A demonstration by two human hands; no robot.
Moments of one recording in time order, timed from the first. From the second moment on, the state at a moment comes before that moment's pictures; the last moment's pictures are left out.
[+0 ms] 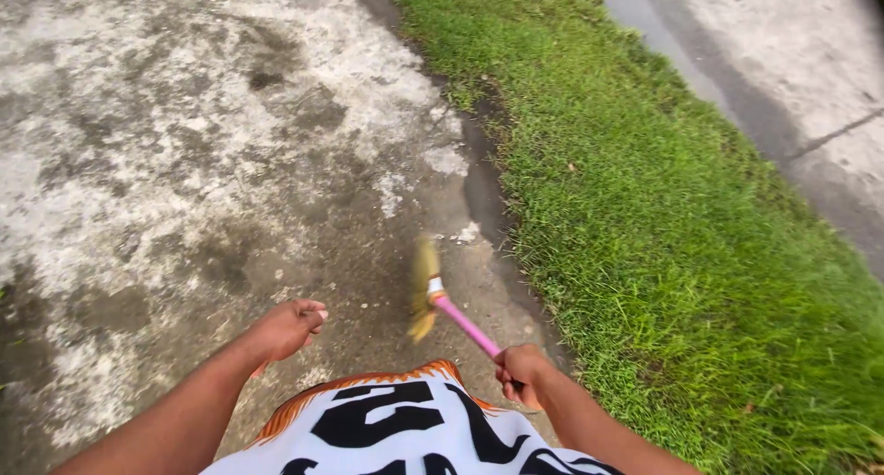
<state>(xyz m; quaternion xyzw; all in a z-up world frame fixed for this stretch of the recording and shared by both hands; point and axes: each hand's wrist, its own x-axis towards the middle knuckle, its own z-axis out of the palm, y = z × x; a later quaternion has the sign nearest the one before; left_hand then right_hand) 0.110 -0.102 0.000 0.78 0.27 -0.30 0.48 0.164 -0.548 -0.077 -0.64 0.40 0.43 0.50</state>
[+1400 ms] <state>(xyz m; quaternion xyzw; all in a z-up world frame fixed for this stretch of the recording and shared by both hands) 0.142 -0.151 0.043 0.59 0.09 -0.64 0.48 0.051 -0.293 0.028 -0.59 0.47 0.15 0.65</state>
